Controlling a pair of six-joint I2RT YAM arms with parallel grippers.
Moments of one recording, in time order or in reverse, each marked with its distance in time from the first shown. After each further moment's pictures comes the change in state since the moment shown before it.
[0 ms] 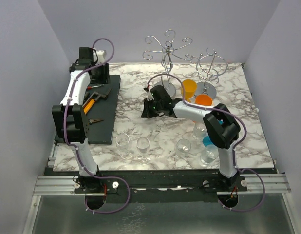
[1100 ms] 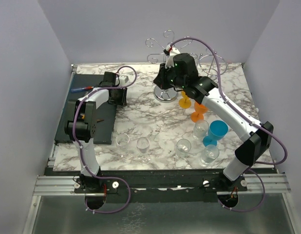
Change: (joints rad) left arm -0.190 0.037 -0.486 0.367 0.016 0.030; right arm -0.057 -0.395 0.306 -0.354 0.228 -0.090
